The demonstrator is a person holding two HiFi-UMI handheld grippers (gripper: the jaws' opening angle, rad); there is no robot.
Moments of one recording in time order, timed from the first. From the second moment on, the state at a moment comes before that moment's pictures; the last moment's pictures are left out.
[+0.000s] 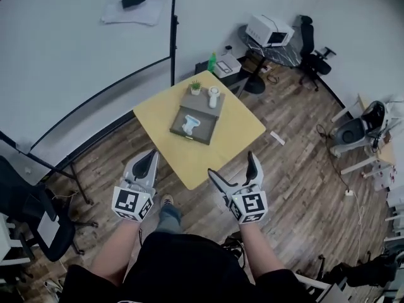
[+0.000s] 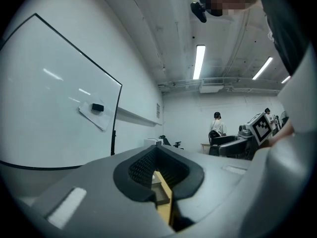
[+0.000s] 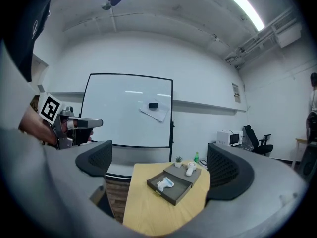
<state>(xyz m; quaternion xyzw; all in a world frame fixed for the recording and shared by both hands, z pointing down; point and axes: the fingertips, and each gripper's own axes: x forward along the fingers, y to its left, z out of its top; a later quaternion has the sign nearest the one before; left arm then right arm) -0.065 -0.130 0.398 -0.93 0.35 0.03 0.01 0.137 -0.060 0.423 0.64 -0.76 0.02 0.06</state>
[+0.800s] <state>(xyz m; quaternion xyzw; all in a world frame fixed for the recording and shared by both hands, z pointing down) -0.005 -0.373 0.402 -0.94 0.33 0.03 -0.01 0.158 -0.320 0.445 0.60 -0.78 0.05 0.14</state>
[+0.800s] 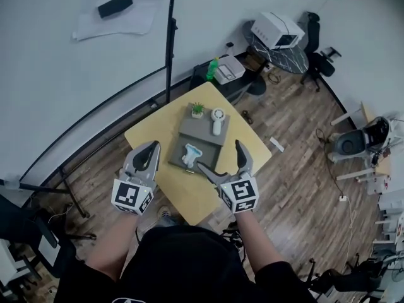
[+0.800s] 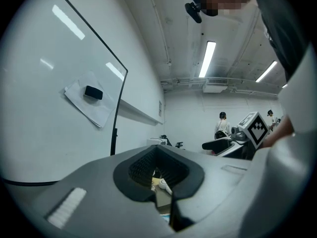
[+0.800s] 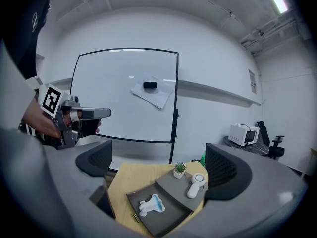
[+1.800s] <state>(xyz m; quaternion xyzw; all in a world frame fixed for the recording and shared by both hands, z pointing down) -0.012 -0.405 0.463 -0.92 0.40 -0.01 -0.05 0.140 -0.420 0.664 0.46 -0.77 0.31 0.33</state>
